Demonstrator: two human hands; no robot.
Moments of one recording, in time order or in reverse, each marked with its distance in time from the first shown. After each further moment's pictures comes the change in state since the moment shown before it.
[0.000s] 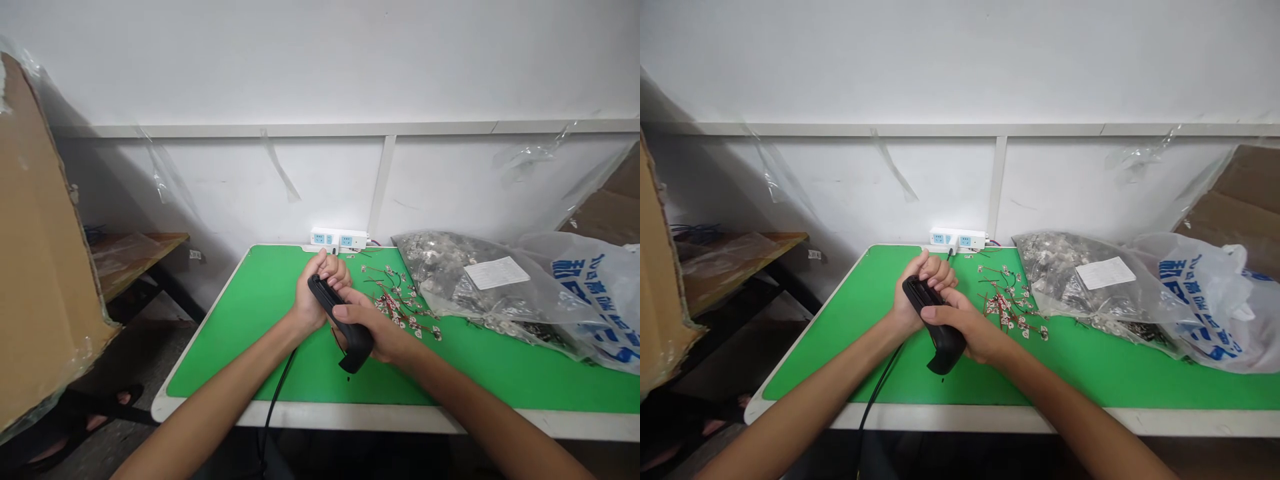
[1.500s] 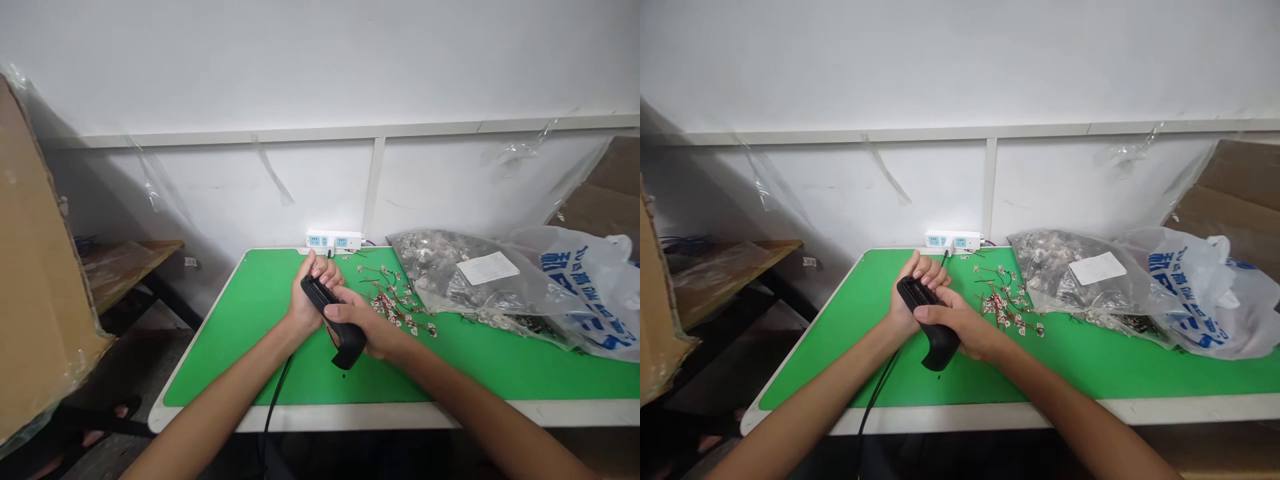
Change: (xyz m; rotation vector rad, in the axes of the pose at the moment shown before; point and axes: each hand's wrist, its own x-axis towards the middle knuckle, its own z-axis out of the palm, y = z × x) left_hand 0.004 -0.002 -0.003 -0.090 0.055 0.027; right_hand 0.005 -0.002 -0.001 -0.025 -0.026 -0.020
